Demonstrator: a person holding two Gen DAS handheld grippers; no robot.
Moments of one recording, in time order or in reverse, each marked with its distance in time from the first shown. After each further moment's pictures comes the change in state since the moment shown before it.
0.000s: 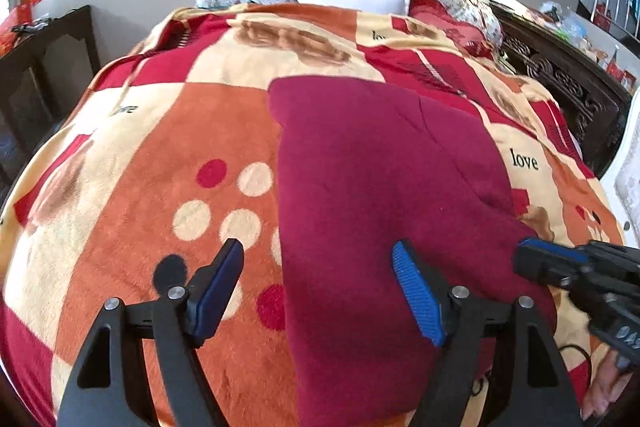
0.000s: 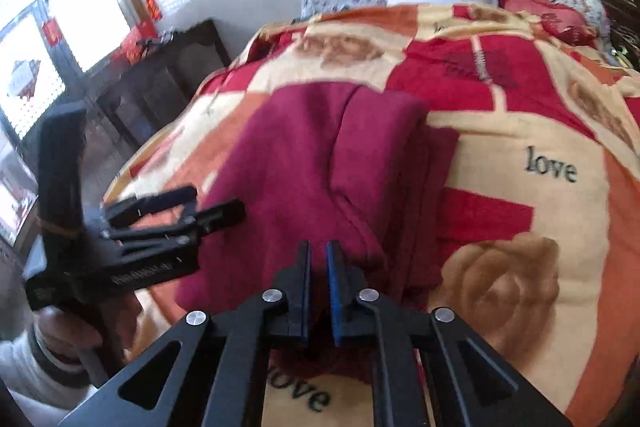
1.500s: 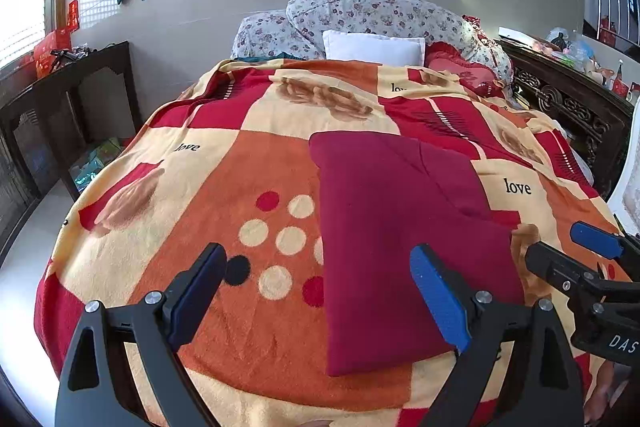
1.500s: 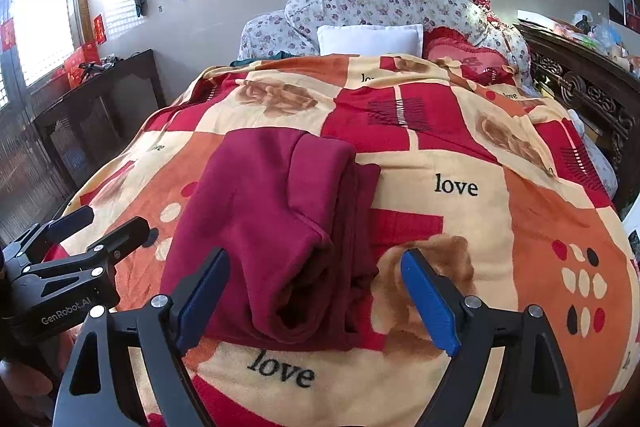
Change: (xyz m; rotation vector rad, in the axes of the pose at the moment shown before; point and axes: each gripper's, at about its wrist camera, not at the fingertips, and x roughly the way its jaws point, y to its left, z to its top) left arm -0.076 0.003 -0.016 0.004 -0.169 0.101; right arm -0.038 0.033 -0.005 0.009 -0.111 -0.295
